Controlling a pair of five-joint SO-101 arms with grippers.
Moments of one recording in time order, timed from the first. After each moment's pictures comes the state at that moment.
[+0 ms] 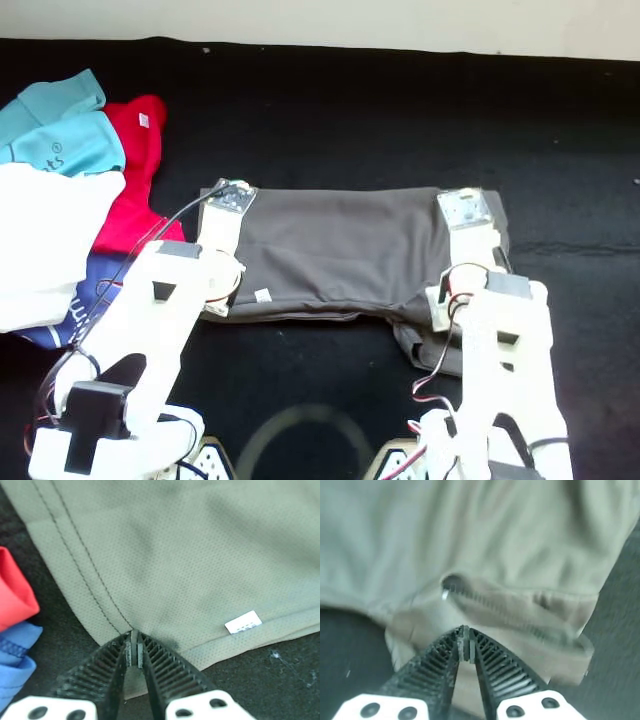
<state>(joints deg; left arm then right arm) 1.2 -10.0 51.8 43.8 -11.4 5.2 -32.9 56.0 57.5 22.8</state>
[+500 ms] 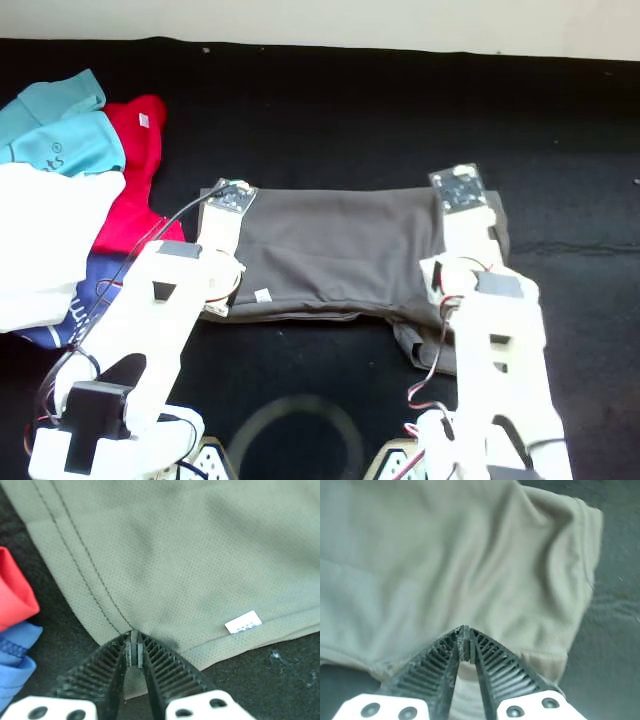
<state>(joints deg) 1.2 -10.0 51.8 43.8 -11.4 0.8 -31.1 56.0 40.8 22.8</state>
